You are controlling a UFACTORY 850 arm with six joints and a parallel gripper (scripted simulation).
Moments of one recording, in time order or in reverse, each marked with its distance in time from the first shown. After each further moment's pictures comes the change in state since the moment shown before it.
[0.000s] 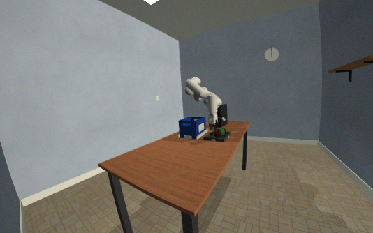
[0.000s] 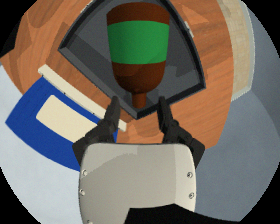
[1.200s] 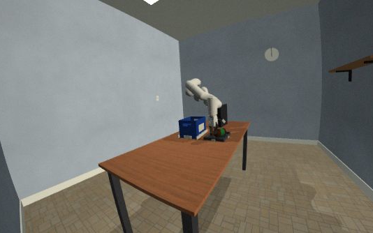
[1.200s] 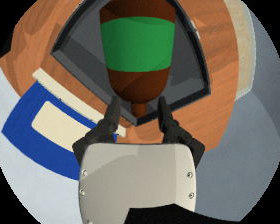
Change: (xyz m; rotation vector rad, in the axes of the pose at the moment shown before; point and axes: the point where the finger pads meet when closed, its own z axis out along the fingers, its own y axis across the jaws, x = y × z) arm 0.000 0.000 0.020 0.000 0.000 0.000
